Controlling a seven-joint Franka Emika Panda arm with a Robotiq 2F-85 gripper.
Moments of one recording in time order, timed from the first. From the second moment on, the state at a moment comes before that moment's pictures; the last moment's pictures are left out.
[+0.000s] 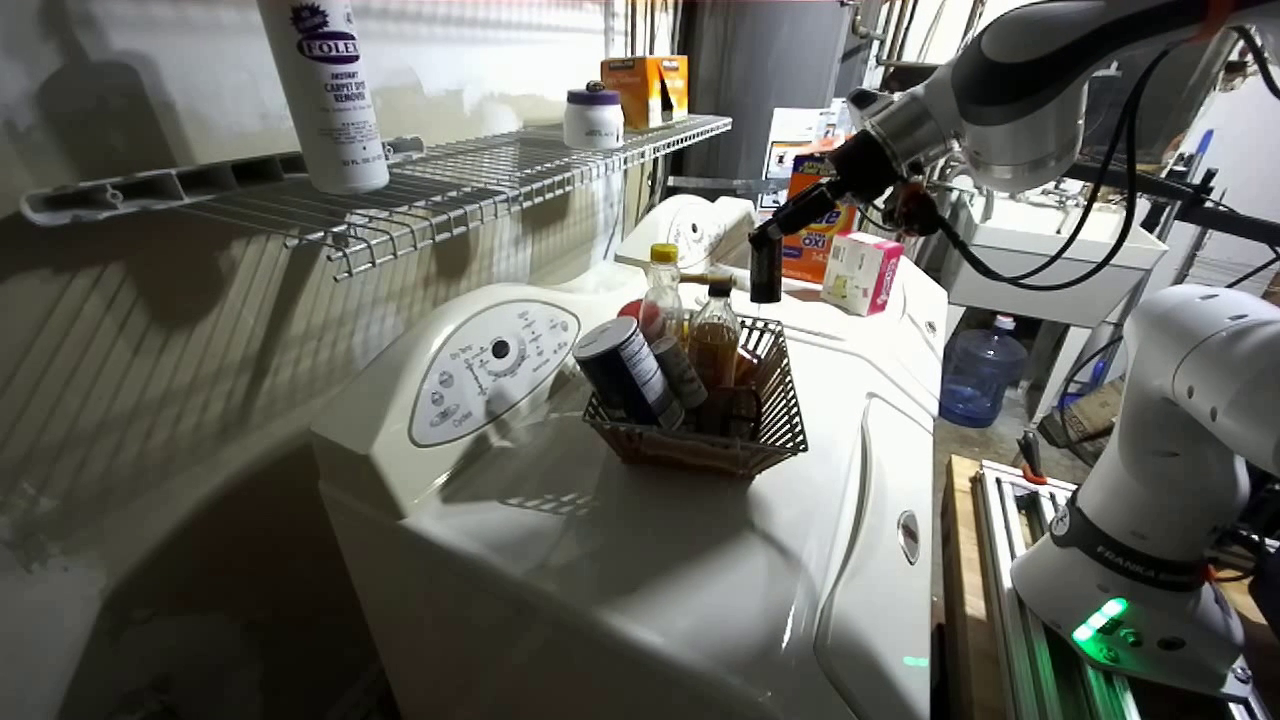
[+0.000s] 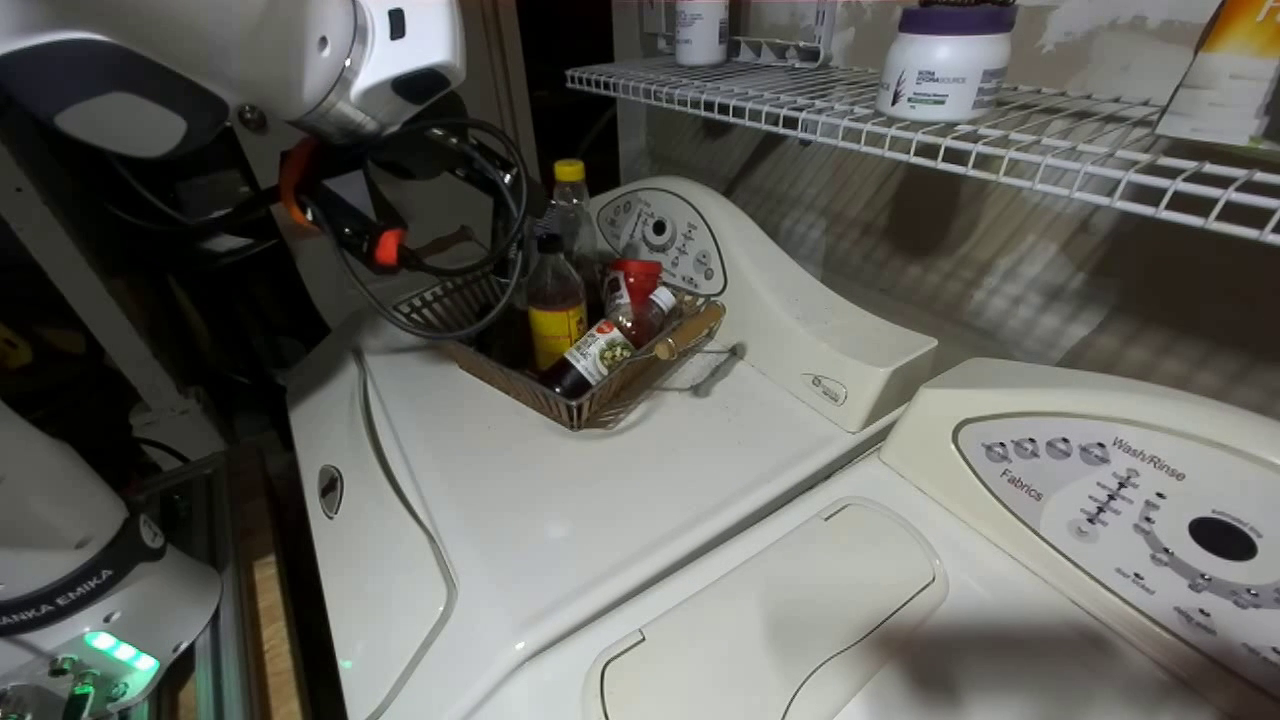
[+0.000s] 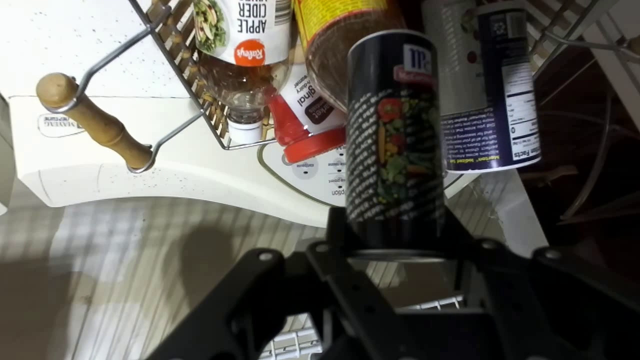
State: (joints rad) arm 0.20 -0.71 -0.42 -2.76 0.55 2.77 -0.84
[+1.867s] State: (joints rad) arm 0.60 -0.74 -1.07 -2.76 1.29 2.84 -1.25
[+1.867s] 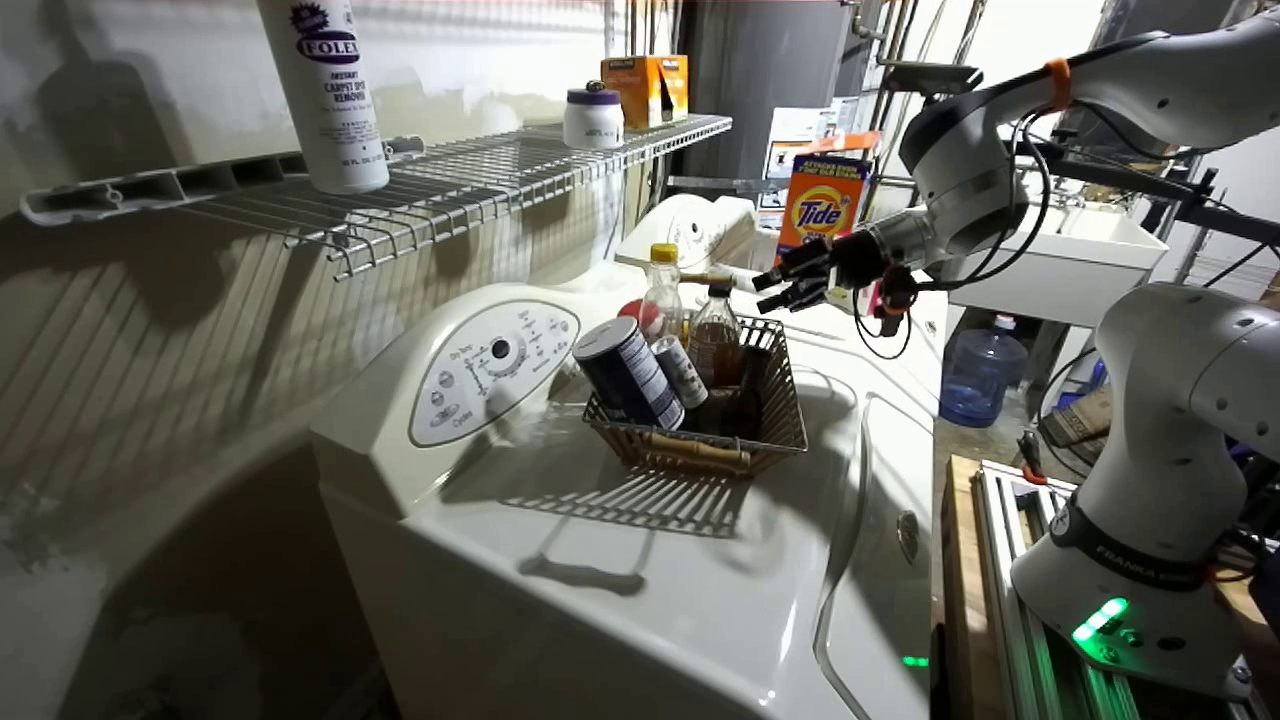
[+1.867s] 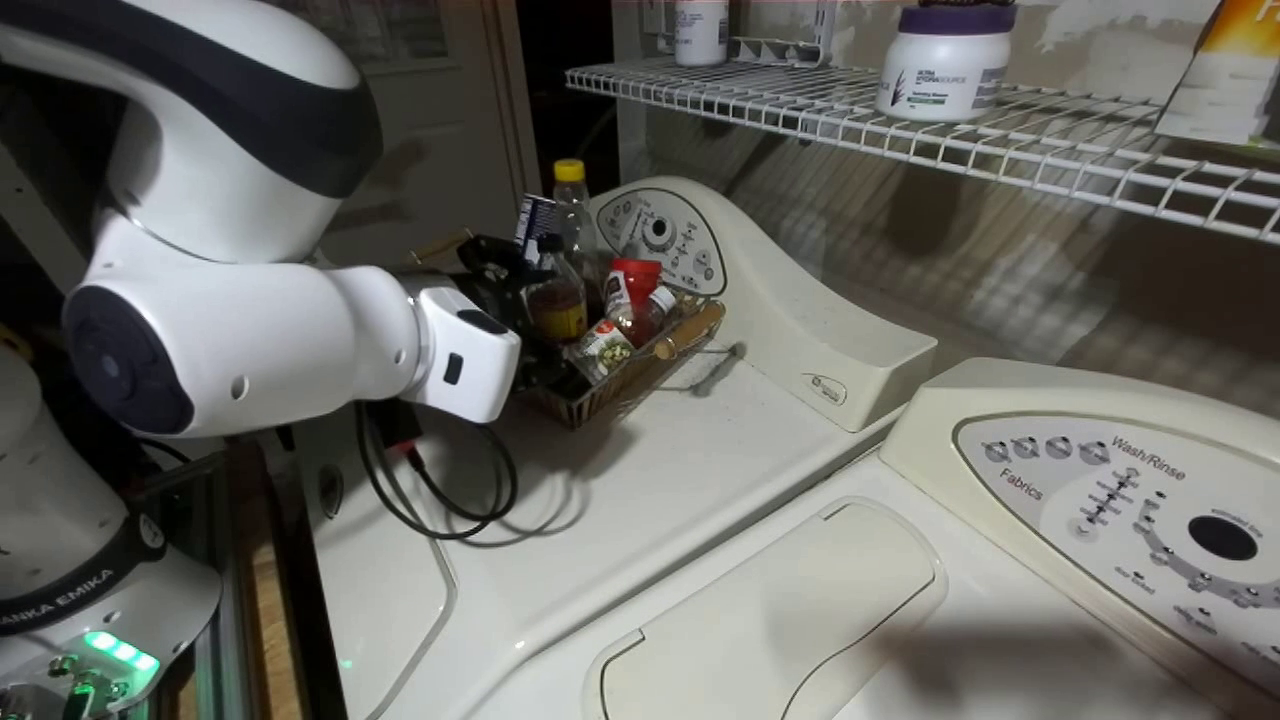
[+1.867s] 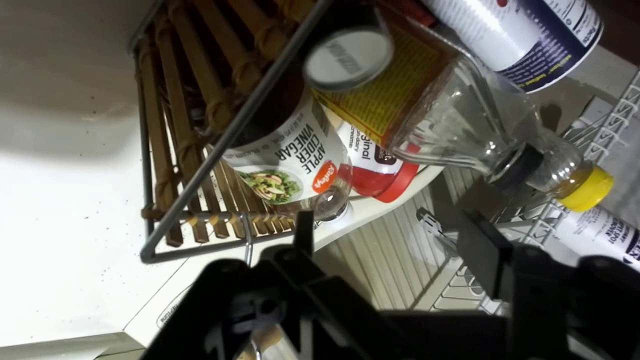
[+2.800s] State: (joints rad) arm 0.61 -0.73 -0.87 -2.76 1.27 2.89 -1.27
